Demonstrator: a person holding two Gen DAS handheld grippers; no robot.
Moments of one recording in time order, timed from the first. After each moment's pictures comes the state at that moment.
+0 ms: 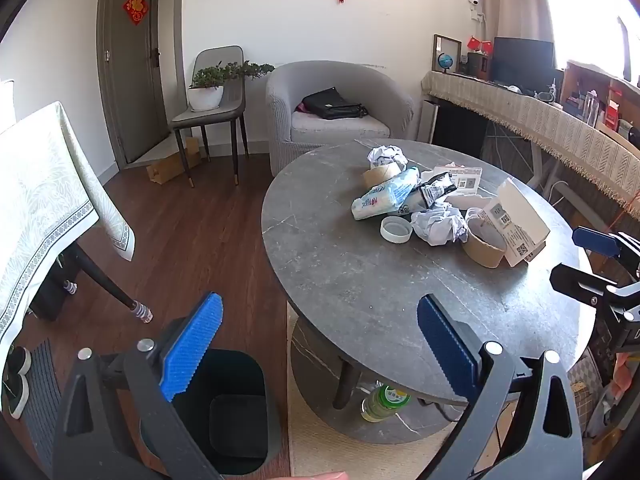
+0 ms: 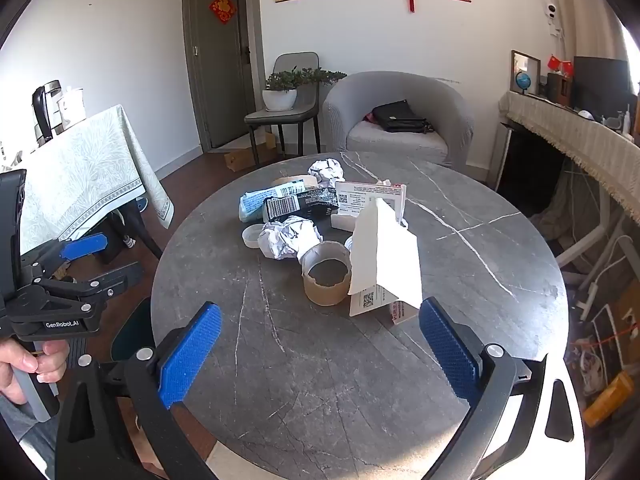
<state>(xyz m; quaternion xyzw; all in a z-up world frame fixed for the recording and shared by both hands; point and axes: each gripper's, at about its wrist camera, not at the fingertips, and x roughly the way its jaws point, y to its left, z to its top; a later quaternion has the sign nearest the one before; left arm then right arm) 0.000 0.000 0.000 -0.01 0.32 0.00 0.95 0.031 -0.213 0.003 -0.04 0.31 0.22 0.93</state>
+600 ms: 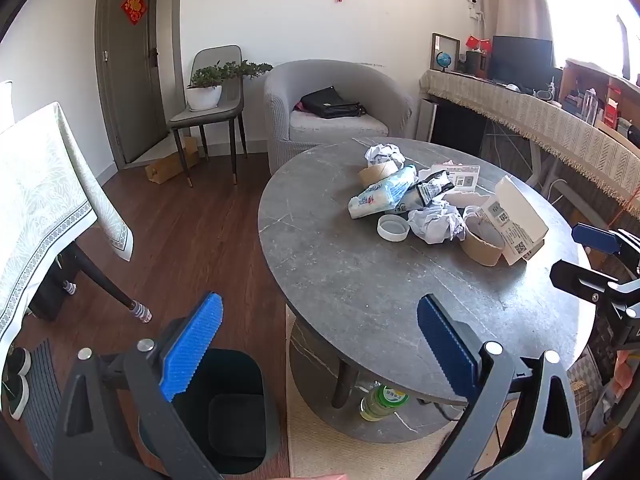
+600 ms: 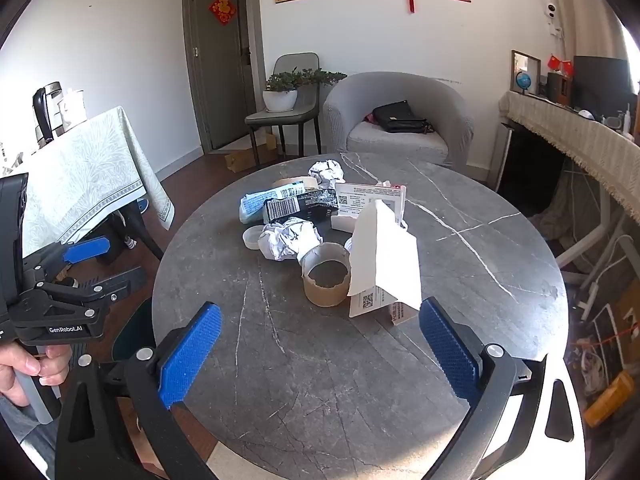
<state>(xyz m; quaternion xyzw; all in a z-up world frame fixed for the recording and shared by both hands) 0.001 -0.005 -0.001 0.00 0.32 0.00 0.95 0.030 -0.212 0.004 -0.04 0.31 0.22 0.93</state>
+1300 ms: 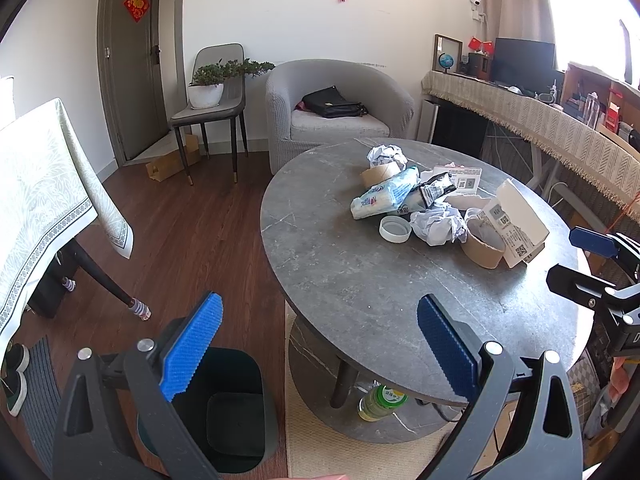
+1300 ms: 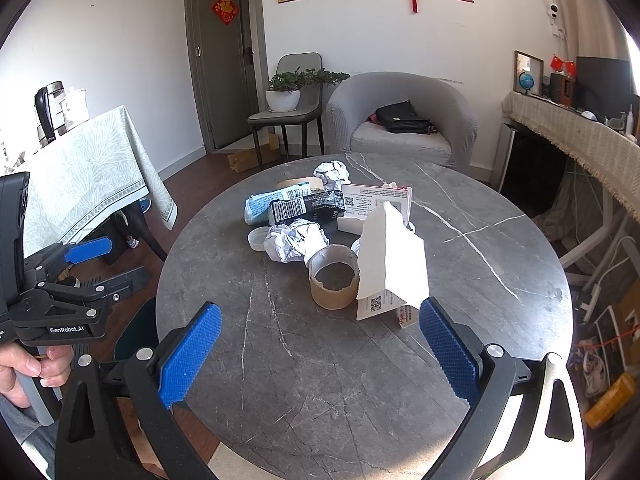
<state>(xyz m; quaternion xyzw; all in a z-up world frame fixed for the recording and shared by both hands) 0.002 0.000 0.003 -0.01 0.33 0.00 0.95 0.032 -0.206 0.002 -0.04 0.31 0.22 0.92</state>
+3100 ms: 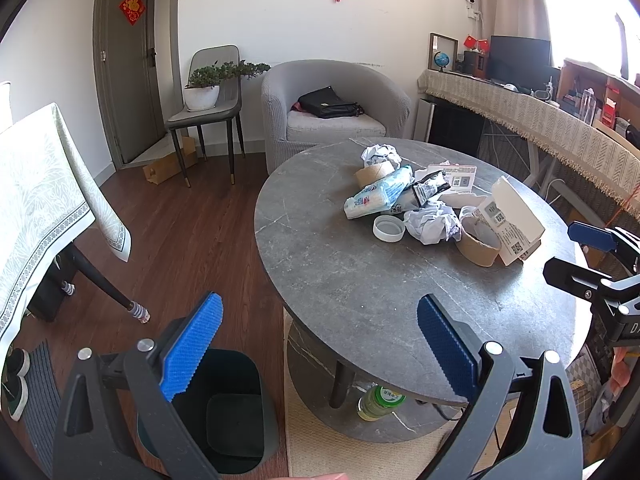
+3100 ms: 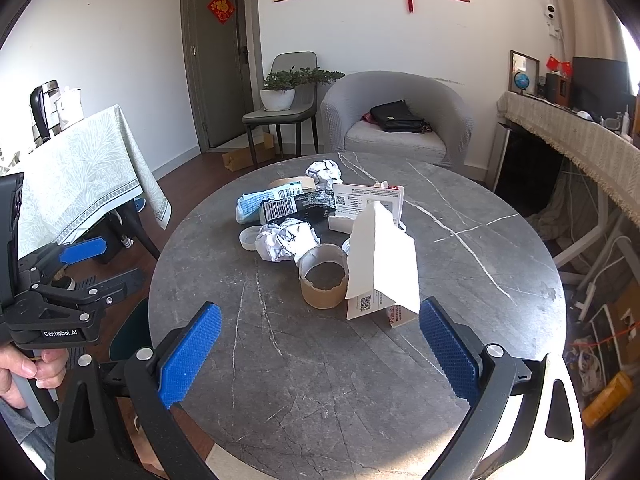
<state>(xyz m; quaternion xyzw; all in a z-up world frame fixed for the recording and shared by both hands) -0.002 -0.009 0.000 0.00 0.32 0.00 0.95 0.034 -0.215 0.004 -0.04 0.31 0.21 0.93</state>
